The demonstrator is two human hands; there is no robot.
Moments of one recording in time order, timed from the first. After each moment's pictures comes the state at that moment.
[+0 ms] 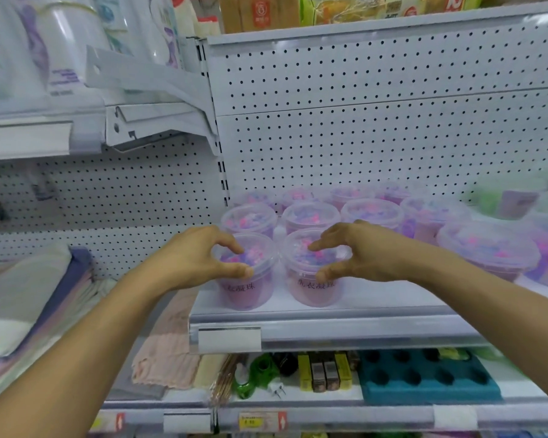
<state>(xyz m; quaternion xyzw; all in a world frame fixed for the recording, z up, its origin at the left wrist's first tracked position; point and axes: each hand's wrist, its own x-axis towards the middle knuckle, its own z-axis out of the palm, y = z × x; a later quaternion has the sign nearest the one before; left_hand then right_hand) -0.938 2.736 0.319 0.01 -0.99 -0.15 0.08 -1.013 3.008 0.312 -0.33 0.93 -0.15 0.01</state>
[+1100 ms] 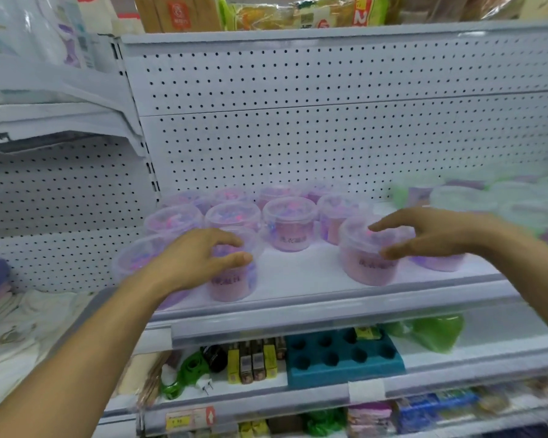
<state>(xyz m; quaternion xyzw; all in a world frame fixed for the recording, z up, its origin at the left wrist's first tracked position) -0.971 2.853 0.299 -0.09 -0.97 -0.21 0.10 -1.017 3.218 0.334 -0.17 0.97 -0.13 0.06</state>
